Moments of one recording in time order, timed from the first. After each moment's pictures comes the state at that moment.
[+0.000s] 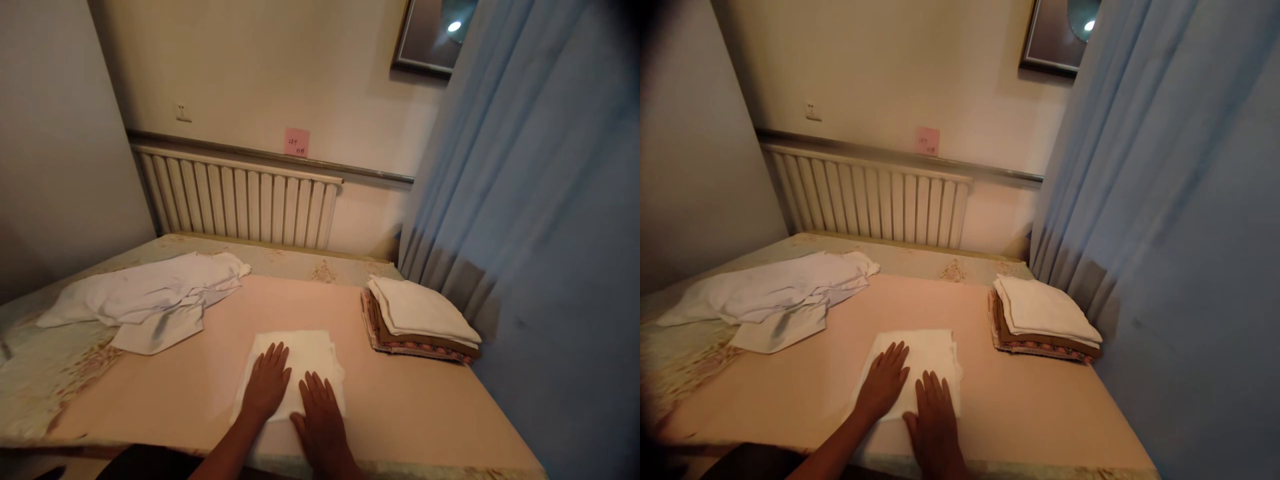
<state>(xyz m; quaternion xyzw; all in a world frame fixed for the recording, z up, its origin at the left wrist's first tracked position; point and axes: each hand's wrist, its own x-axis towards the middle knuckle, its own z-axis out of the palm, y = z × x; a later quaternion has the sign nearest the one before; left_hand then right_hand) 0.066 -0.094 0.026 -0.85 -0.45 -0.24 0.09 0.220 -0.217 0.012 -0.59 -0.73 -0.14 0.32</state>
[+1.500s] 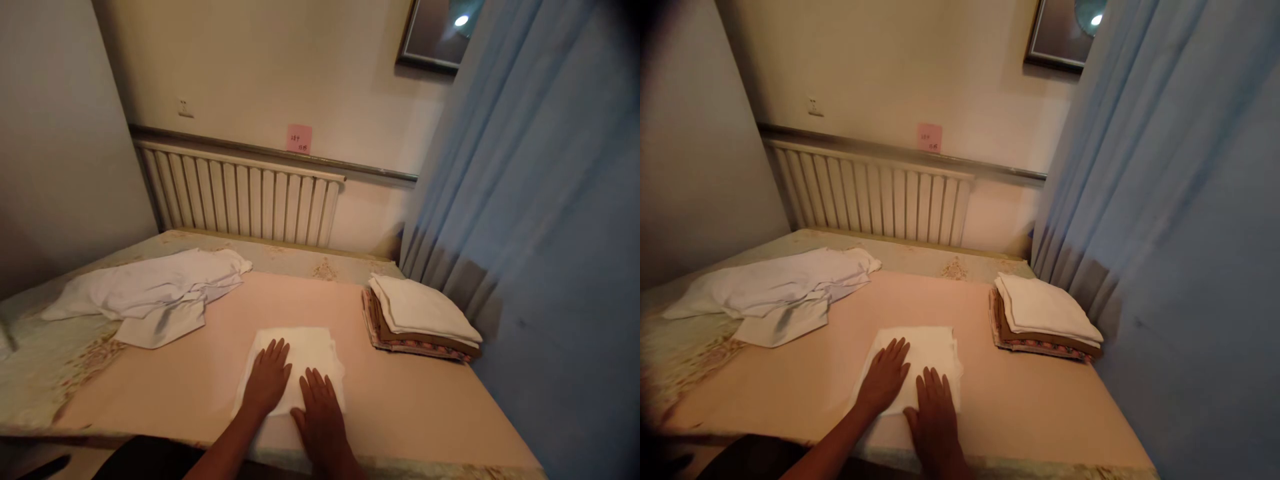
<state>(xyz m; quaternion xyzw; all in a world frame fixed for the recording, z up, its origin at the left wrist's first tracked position) 0.066 -0.097 0.028 -0.86 -0.46 -0.22 0.08 0.221 -0.218 0.013 -0.59 -0.73 -0.13 0.32</state>
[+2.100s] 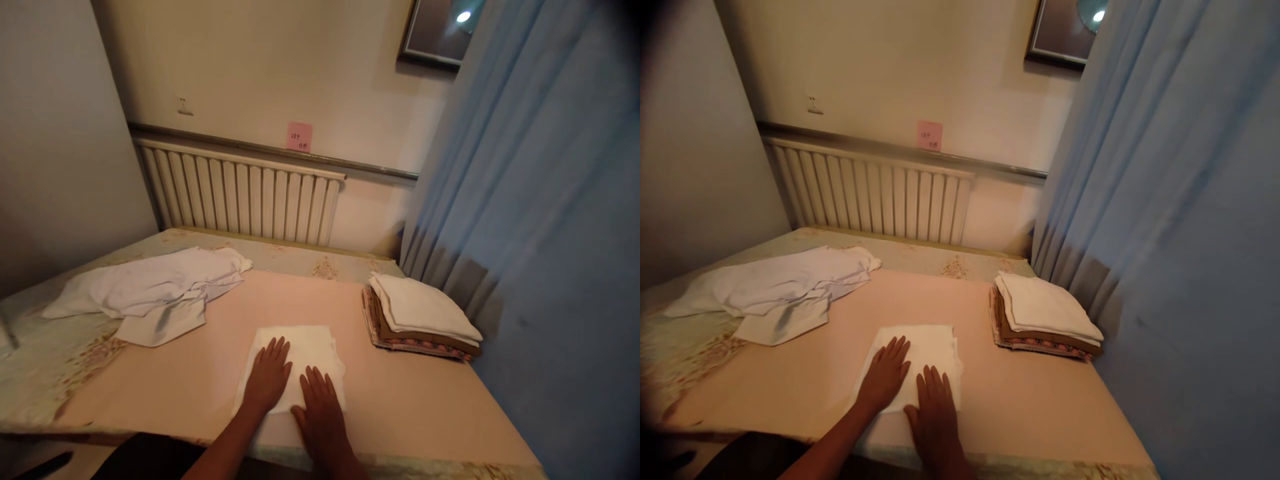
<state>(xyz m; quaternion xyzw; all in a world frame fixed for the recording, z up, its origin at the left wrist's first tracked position) 0.066 -0.097 0.028 -0.85 -0.46 -0.23 0.09 0.221 -0.216 0.009 -0.59 -0.73 -0.13 0.32</state>
